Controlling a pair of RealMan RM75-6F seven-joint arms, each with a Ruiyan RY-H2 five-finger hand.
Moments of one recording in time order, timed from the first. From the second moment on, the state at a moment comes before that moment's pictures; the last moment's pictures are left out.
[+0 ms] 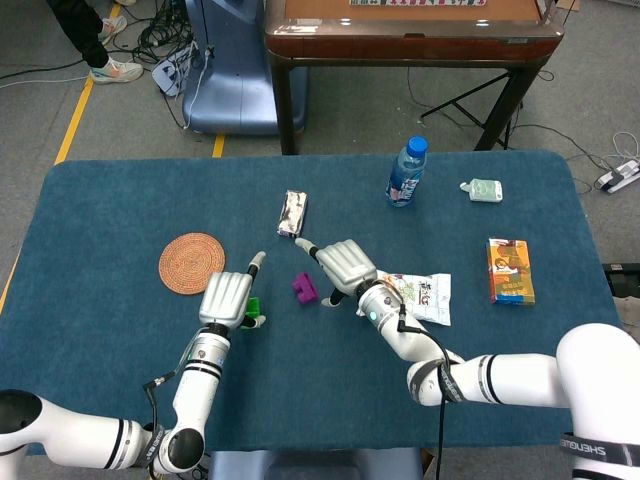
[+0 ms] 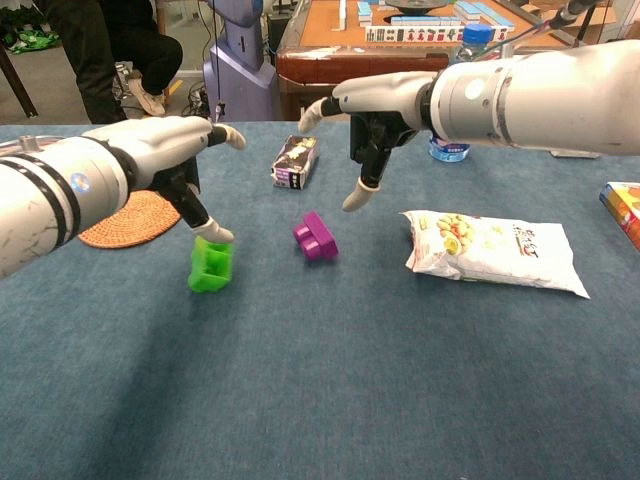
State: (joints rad) left arm -0.92 -1.65 -0.22 -1.82 0.57 1.44 0.87; right arm 1.19 -1.44 0.14 -1.64 -0.60 0.87 -0.44
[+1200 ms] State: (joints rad) left arm -0.32 -1.20 0.12 -1.57 1.33 1.64 0.10; right arm 0.53 -1.12 -0.07 -1.65 -1.35 1.44 -0.10
